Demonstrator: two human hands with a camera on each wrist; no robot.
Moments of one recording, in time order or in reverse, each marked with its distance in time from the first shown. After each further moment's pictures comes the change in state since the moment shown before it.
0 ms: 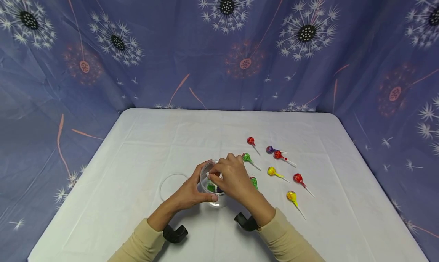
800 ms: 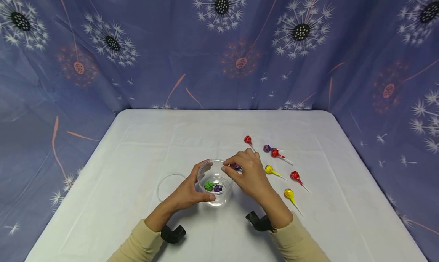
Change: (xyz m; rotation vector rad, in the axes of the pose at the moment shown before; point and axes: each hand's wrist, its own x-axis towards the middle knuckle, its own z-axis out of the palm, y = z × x) left_hand 0.000 -0.001 0.002 0.011 0.027 0.024; right_hand -0.019 0.018 -0.037 0.158 0.134 0.146
